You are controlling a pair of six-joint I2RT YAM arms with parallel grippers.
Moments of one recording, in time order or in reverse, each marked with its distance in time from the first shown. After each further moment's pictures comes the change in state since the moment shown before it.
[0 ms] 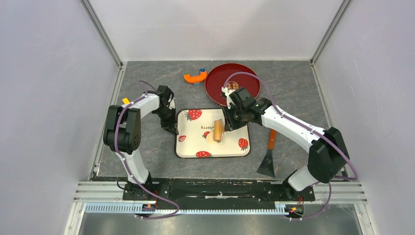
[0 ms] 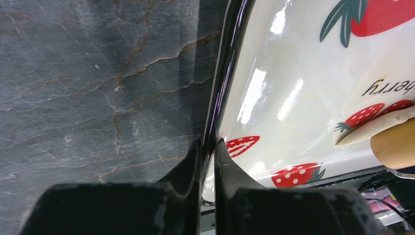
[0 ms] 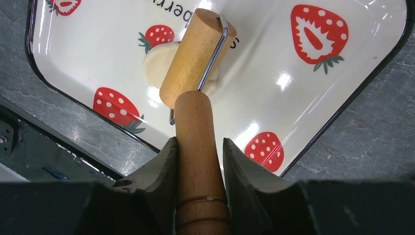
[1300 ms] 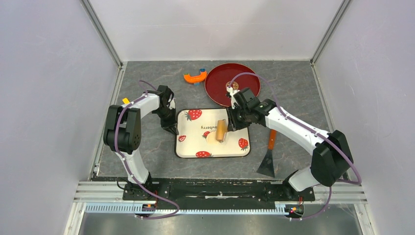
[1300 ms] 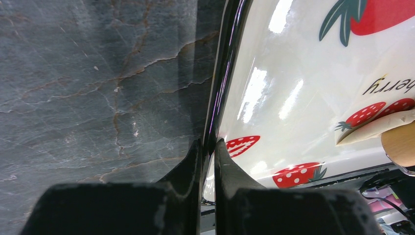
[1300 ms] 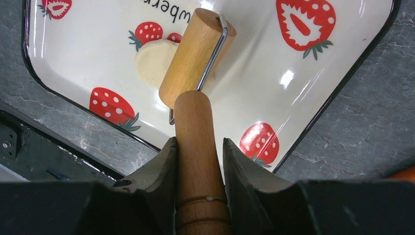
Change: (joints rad) left arm 0.000 0.002 0.003 -0.002 0.001 0.010; right arm -0.028 -0.041 -0.040 0.003 0.001 0.030
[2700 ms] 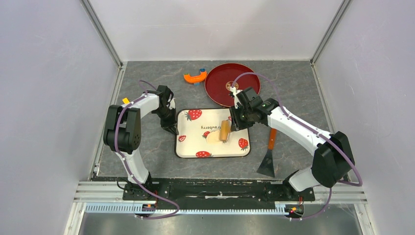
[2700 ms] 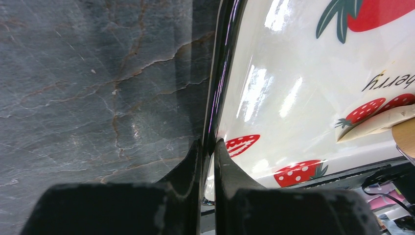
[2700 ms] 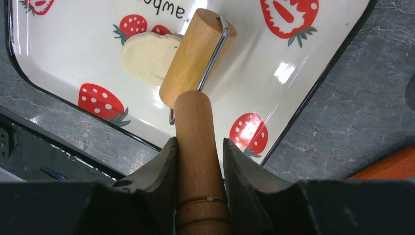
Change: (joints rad) left arm 0.004 0.000 0.000 0.001 0.016 0.023; right arm -0.029 -0.013 -0.006 -0.040 0.004 -0.007
